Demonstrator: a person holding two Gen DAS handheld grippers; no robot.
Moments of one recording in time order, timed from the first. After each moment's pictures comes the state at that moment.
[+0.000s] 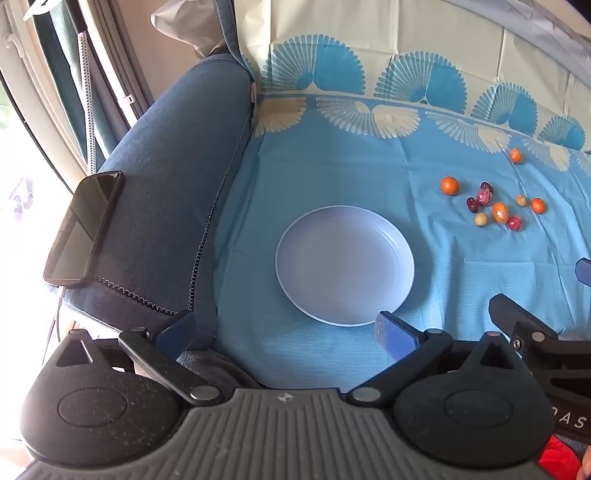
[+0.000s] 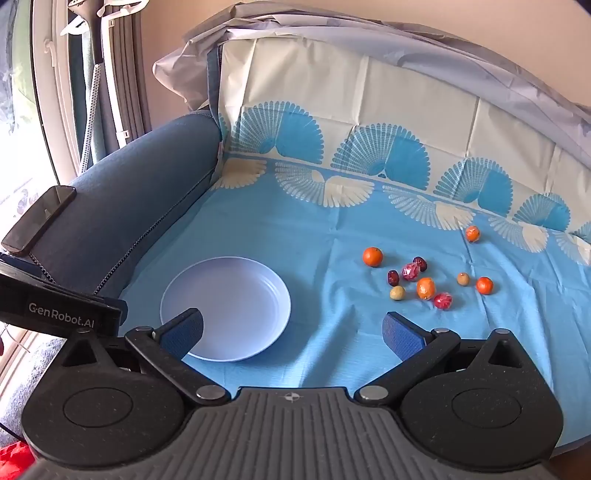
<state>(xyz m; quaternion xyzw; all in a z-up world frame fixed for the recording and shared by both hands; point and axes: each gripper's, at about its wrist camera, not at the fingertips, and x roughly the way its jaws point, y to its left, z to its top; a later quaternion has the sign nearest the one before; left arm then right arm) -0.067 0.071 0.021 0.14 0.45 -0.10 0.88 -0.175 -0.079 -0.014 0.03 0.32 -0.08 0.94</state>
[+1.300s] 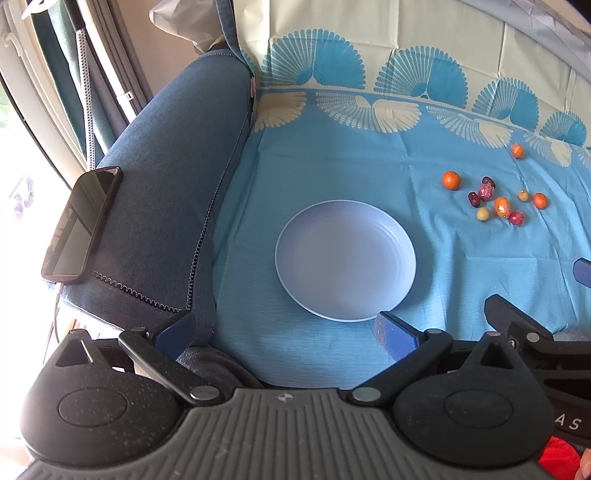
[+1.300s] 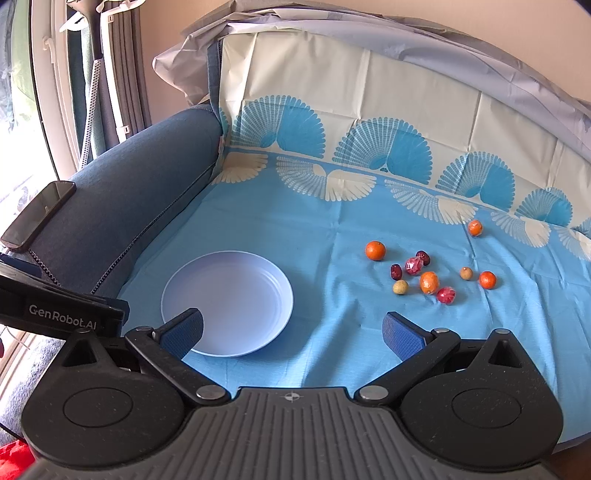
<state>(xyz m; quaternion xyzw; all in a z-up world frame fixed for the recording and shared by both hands) -0.066 0.068 0.016 0.14 0.46 -0.10 0.87 -0.176 -0.080 -0.019 0.04 0.33 -0.08 0.94</state>
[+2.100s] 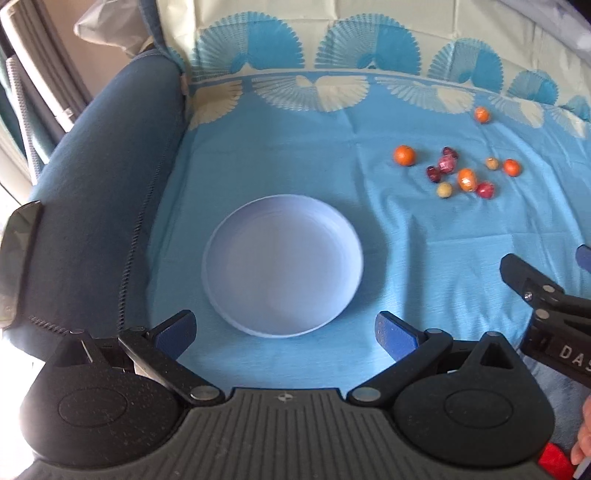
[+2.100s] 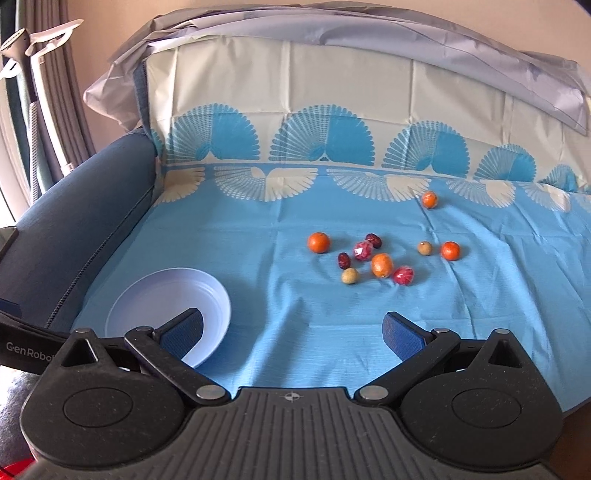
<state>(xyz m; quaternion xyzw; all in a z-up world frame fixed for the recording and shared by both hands) -0.050 -0.011 -0.016 0.17 0.47 -0.17 0.85 -0.182 -0.162 -0.055 0.10 0.29 -0.17 0.94</state>
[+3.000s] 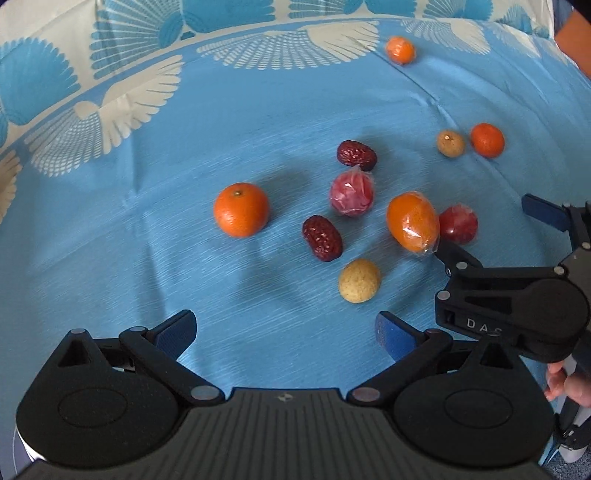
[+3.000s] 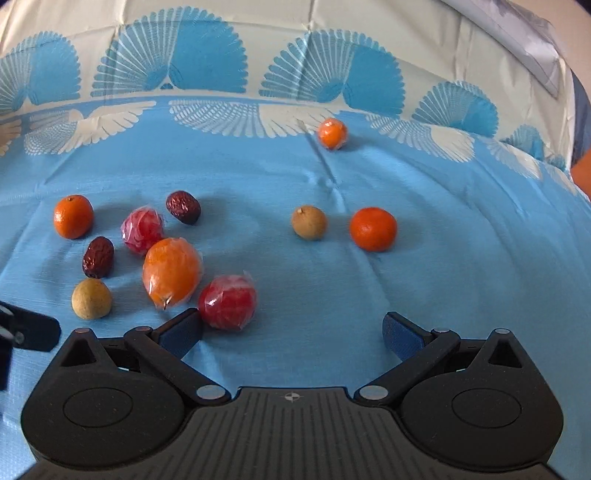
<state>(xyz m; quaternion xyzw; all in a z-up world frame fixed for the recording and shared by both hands) 0.092 -0.268 -0.185 0.28 0.48 -0.31 0.77 -0.027 -0.368 -0.229 0.06 0.34 -0.26 0.90</state>
